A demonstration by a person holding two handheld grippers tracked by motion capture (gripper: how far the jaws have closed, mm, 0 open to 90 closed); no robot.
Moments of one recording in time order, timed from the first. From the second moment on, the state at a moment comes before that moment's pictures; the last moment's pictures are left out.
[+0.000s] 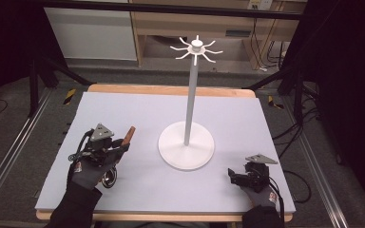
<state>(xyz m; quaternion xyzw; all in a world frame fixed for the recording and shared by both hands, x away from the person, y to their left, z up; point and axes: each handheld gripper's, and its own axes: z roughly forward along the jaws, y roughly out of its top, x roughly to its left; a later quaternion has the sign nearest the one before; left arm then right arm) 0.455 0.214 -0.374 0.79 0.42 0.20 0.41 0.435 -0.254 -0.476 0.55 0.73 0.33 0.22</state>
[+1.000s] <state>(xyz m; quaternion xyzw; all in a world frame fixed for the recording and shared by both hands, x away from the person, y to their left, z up) 0.439 0.219 -0.308 0.71 0.38 0.25 0.53 0.433 -0.253 -0.475 0.55 0.73 0.33 0.23</state>
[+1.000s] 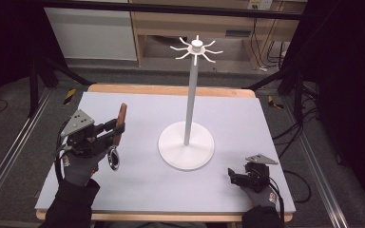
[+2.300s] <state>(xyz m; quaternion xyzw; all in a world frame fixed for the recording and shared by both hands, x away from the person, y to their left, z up) 0.447 0.167 -0.232 0.69 0.33 0.28 0.58 0.434 -0.251 -0.476 0.55 0.73 0.33 0.23</state>
